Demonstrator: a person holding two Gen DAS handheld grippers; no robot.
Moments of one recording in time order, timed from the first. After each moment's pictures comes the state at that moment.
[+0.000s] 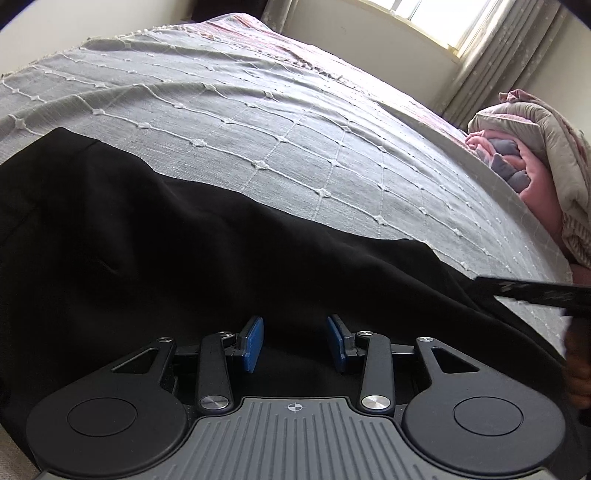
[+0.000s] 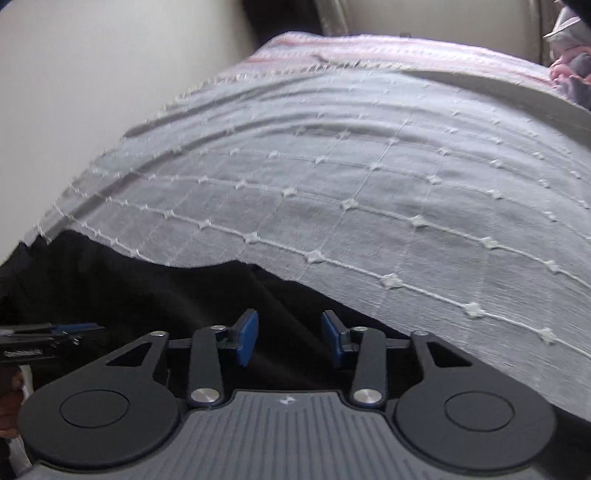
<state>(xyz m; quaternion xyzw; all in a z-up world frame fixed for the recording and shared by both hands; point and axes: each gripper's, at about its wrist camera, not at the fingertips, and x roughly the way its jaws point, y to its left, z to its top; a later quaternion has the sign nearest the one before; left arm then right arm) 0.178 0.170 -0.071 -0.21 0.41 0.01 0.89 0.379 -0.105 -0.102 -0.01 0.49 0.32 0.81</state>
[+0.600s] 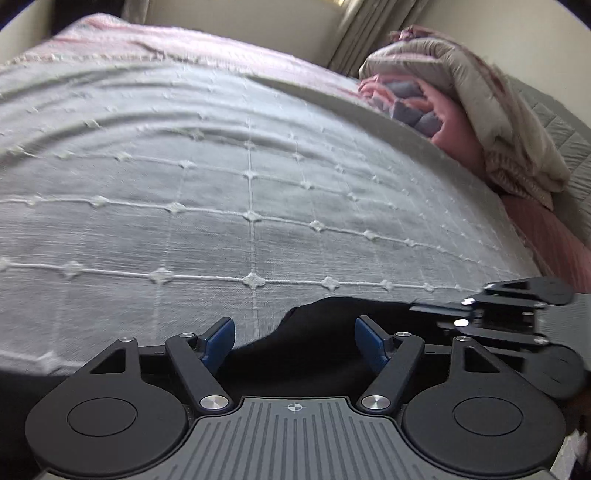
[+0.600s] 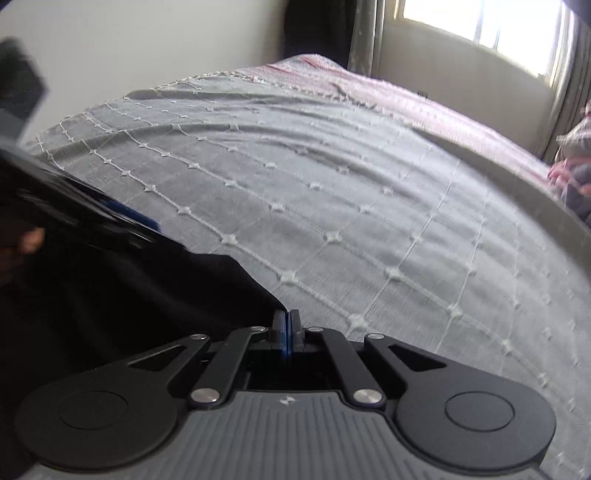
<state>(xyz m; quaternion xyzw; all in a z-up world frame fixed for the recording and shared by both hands) 0.322 0.136 -0.071 -0.12 0.43 -0.18 0.87 0.358 -0.085 -0.076 -0.17 0.39 0.30 0.85</state>
